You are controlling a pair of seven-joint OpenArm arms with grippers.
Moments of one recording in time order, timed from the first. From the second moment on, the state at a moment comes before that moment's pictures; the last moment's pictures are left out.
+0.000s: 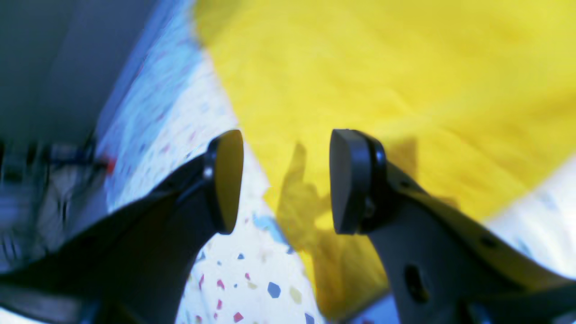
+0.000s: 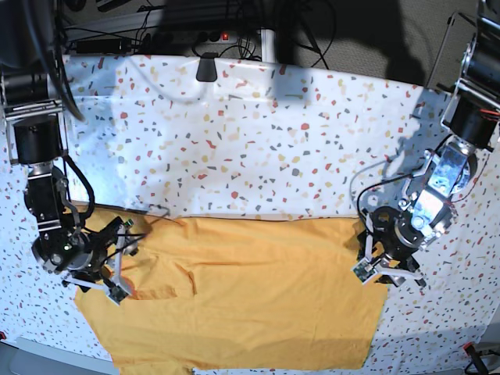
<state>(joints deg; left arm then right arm) -29.3 -24.4 33.1 61.5 8.9 -16.3 14.0 32.3 29.0 -15.6 62.1 2.2 34.8 -39.6</state>
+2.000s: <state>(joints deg) -15.6 -14.5 16.3 57.0 -20.4 -10.9 15.5 10.6 22.3 9.8 61.7 15.7 27.9 -29.1</state>
